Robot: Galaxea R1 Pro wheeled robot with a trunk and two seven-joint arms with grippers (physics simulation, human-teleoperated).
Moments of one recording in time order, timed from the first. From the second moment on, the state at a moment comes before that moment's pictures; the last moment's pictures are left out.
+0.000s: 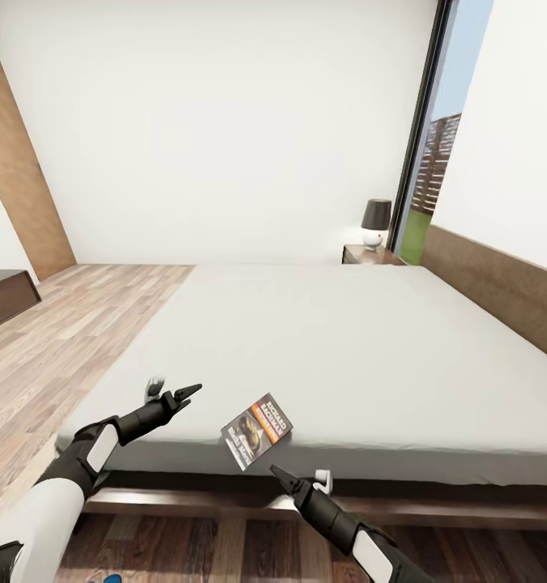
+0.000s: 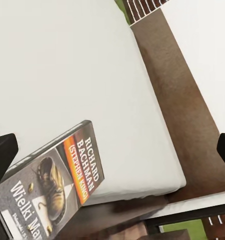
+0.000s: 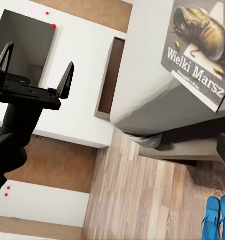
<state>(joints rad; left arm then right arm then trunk) -0.76 0.15 0.31 -0.49 0.35 0.53 -0.91 -0.49 0.10 0.08 -0.33 -0.72 0.19 0.99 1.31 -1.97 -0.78</state>
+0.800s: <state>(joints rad) -0.76 0.14 0.31 -0.49 0.34 0.53 -0.91 -0.49 0.10 0.08 -0.33 -0.72 0.19 0.98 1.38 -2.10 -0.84</state>
